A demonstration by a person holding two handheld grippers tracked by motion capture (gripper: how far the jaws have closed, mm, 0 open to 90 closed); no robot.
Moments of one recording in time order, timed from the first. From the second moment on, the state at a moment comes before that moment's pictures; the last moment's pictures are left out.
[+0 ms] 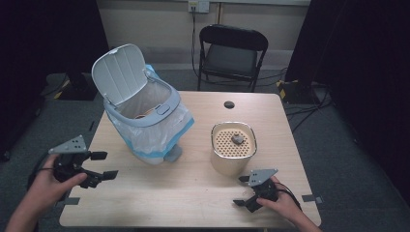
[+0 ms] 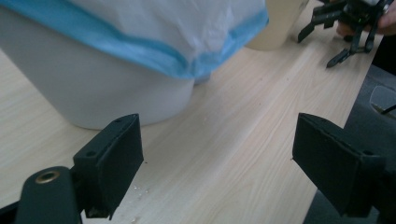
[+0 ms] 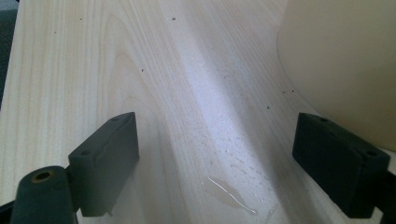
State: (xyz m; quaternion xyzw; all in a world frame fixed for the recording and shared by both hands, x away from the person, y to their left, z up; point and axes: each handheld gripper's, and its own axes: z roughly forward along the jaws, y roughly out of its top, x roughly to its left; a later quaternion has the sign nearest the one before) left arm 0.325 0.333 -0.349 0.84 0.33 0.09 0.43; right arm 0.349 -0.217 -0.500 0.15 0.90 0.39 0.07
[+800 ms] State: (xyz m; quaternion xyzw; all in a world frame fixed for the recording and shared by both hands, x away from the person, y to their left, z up) left arm 0.392 0.356 -0.262 0.81 0.39 0.14 0.41; right arm 0.349 -0.219 -0.500 0.15 0.90 0.40 0.07
